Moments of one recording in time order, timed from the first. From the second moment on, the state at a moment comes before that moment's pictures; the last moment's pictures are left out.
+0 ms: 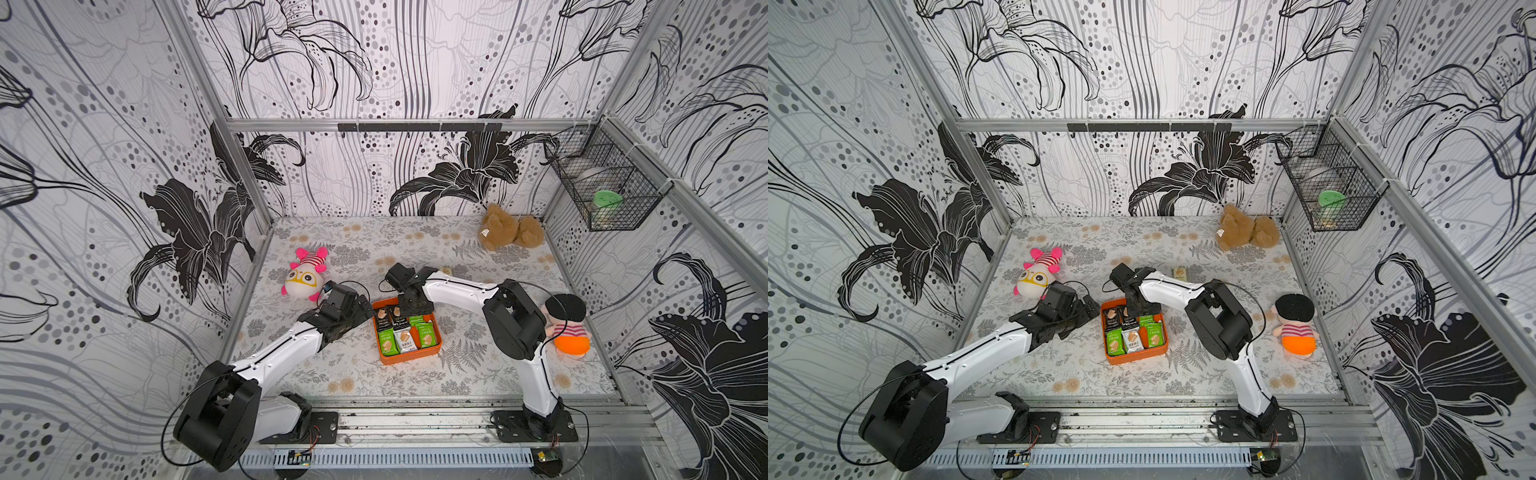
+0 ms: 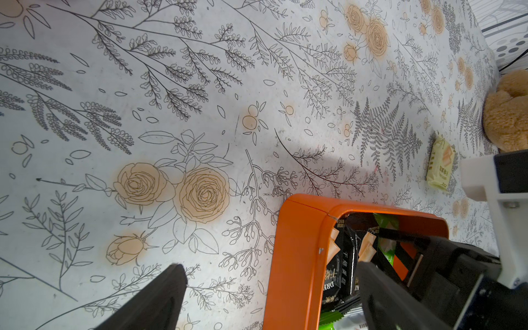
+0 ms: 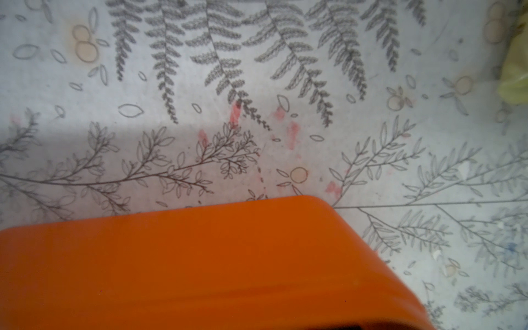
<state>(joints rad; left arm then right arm) -0.46 1.25 0.63 -0.30 -0.07 -0.97 0.82 2.12 1.58 -0.83 0.21 0.66</state>
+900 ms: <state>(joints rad) -0.47 1.27 0.69 -0.32 -0.07 -0.97 0.82 1.91 1.58 -0.81 0.19 0.61</state>
